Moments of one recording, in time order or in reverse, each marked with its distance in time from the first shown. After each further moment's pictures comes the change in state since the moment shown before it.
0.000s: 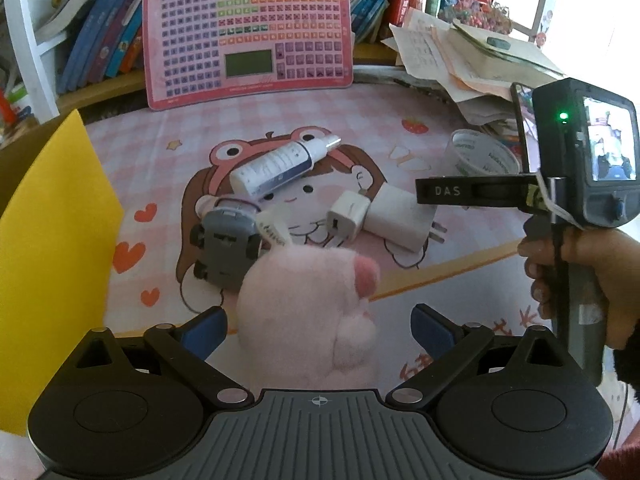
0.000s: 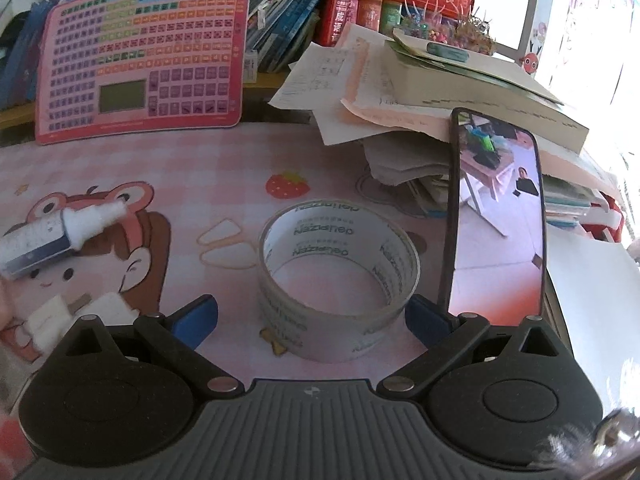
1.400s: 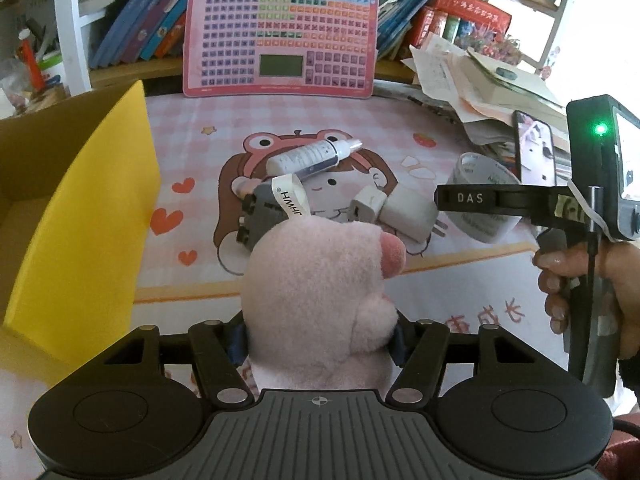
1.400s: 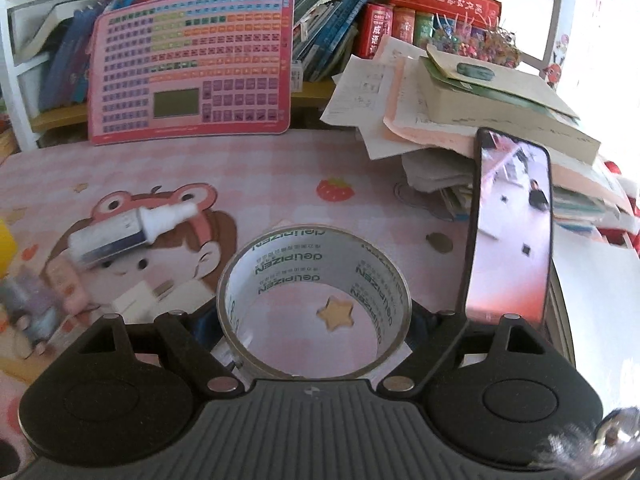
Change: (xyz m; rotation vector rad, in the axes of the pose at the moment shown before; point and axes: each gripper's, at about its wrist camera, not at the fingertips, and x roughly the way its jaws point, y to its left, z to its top) left arm -0.043 0.032 -0.025 -0.093 -0.023 -0.042; right arm -0.053 0.011 -0.006 -0.012 0.032 0.118
